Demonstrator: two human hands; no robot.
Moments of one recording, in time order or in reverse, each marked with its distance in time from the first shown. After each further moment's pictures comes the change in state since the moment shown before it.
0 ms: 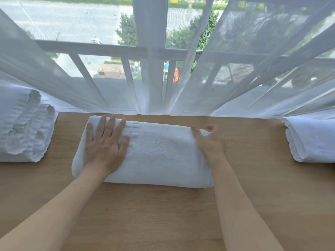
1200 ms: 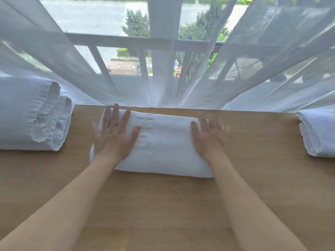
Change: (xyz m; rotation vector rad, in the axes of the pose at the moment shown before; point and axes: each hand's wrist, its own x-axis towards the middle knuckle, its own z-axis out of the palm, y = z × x) left_hand 0.002 -0.012 -0.005 -0.063 -0.074 -0.089; right_hand -0.021 0.005 0.030 -0.648 -0.110 -0.293
